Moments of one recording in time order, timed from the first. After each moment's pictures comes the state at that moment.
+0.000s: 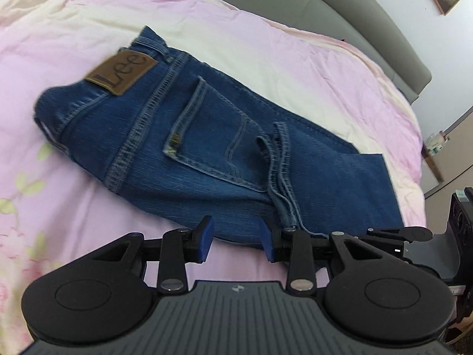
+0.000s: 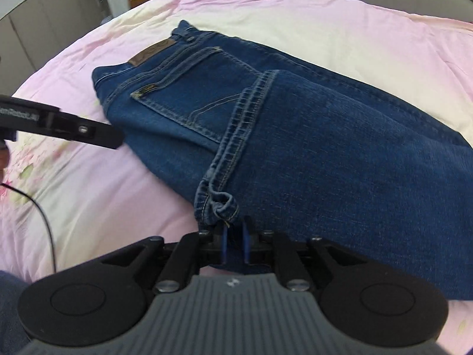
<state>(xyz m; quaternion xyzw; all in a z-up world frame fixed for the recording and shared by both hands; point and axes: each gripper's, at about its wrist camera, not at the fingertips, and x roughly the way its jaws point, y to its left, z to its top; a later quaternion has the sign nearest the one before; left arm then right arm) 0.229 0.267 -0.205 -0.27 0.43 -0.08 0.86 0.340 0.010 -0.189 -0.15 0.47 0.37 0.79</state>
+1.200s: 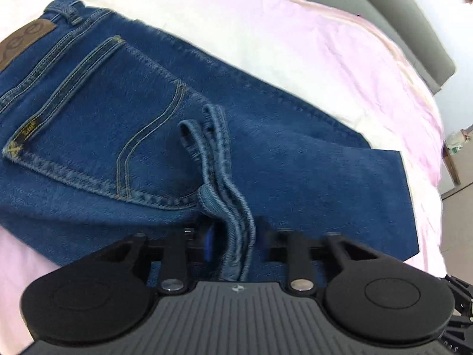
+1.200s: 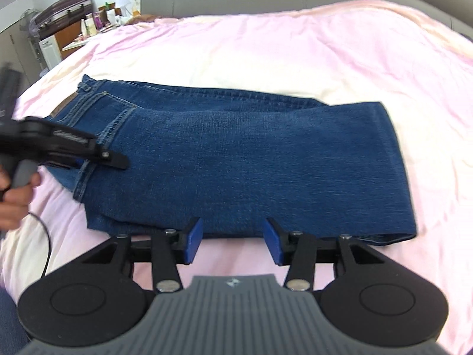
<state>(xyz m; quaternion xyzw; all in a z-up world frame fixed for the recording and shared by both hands) 0.316 0.162 -0.234 -0.26 0.47 -0.04 0.84 0.349 -0.144 -0.152 -0.08 0.43 0.24 0.87</state>
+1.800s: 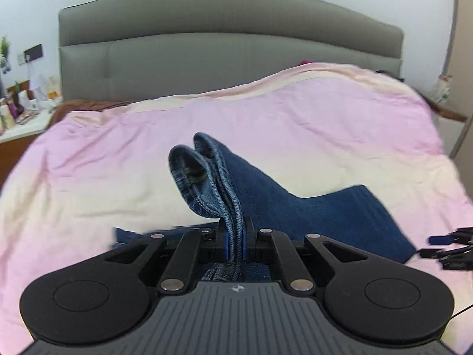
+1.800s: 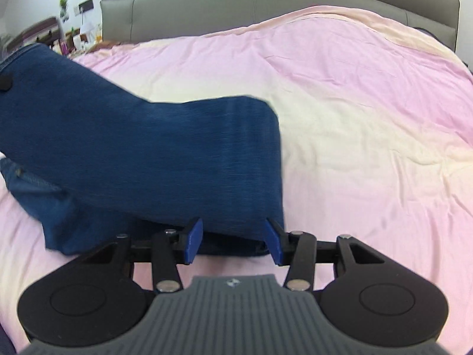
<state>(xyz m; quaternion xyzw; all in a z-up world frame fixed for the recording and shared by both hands) 0.311 0.201 -0.052 0.00 0.36 -0.04 0.93 0.387 -0.220 -0.127 -0.04 0.41 0.18 0.89</state>
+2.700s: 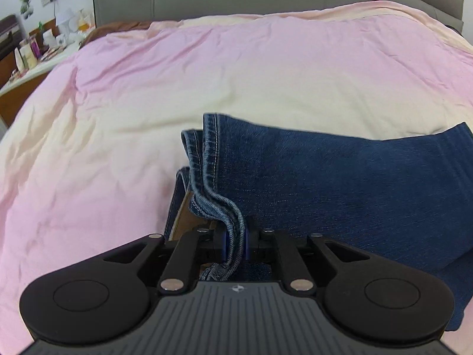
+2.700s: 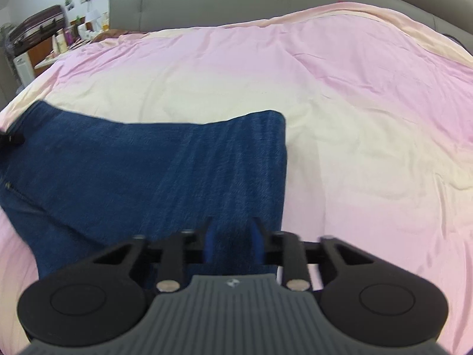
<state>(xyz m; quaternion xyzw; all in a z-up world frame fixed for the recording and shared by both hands) 0.348 0.305 -0.189 -0.01 0.46 0.03 0.89 0.438 -0.159 -0.149 -0.06 0.42 0.19 0.88</state>
